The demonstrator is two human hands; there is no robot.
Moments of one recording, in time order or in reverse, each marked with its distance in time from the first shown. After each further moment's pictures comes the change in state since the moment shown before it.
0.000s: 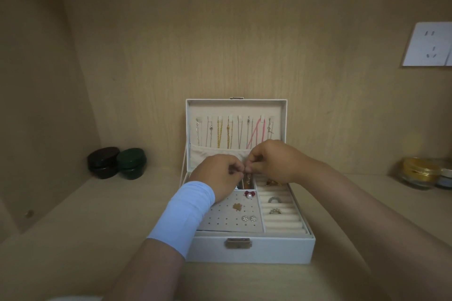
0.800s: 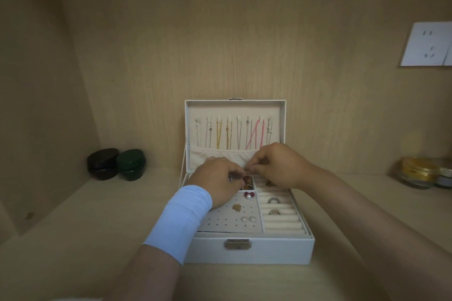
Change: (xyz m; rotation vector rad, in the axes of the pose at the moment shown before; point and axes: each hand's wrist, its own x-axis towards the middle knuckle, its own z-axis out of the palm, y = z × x) left_hand -0.005 -0.002 0.001 0.119 -0.012 0.083; right_hand -0.009 0.007 0.006 0.091 0.076 0.037
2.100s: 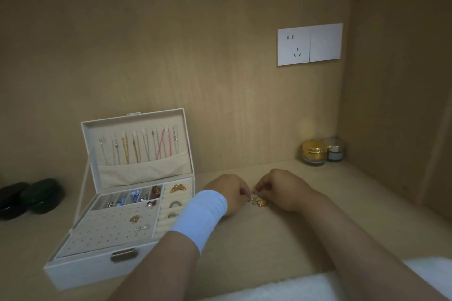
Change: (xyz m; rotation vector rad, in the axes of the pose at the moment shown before) left_hand 0.042 0.173 0.118 0.179 -0.371 0.048; right_hand -0.137 0.158 -0.051 -0.146 0.029 0.353
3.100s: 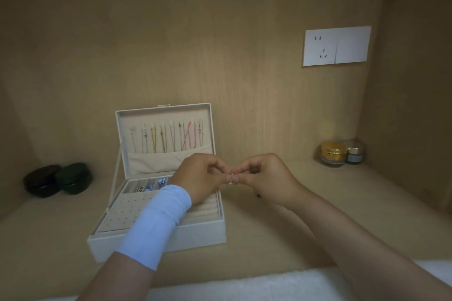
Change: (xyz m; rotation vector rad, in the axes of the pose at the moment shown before) left_hand -0.084 -0.060 -0.054 -0.491 0.380 -0.021; right_hand -0.030 -0.109 -0.006 0.876 0.077 -0.188
